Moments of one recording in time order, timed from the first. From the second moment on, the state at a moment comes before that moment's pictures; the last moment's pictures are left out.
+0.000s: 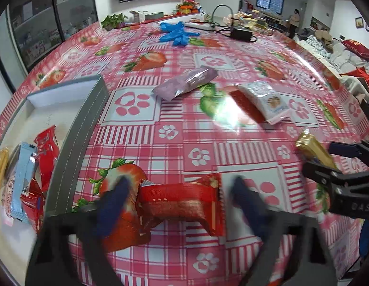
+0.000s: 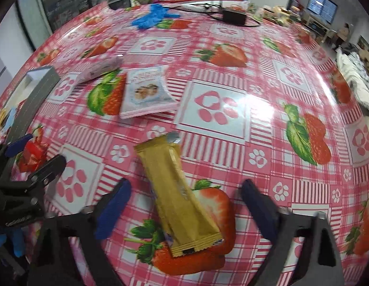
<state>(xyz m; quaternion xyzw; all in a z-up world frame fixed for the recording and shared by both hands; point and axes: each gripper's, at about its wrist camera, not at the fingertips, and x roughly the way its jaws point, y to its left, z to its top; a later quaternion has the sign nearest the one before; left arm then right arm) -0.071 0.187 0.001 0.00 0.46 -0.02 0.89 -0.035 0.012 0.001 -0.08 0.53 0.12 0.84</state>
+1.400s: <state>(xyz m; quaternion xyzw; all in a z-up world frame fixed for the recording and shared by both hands) -0.145 0.380 0.279 -0.13 0.29 0.03 0.95 -0.052 0.193 0.198 0.01 0.41 0.37 0.83</state>
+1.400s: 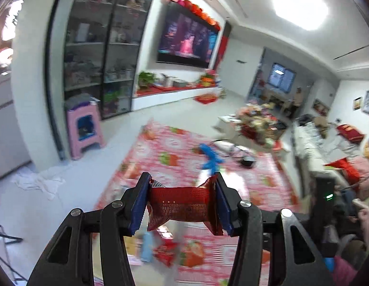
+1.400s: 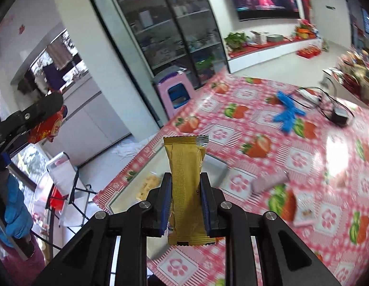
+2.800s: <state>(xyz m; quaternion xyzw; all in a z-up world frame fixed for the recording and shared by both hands) -0.112 0.355 0.092 -0.12 0.48 0.08 0.86 -0.030 0.210 0.072 0.01 0.53 0.32 0.78</state>
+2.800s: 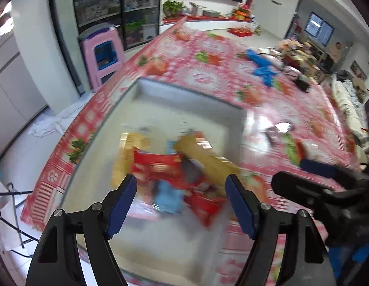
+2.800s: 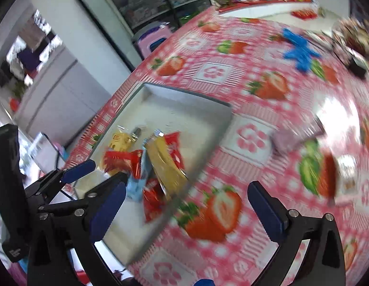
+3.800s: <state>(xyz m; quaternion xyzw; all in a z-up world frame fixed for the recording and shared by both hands) -0.041 0.174 0.213 0.02 0.42 0.00 0.91 -0.041 -0.127 0.085 0.22 0.52 0.08 0.82</state>
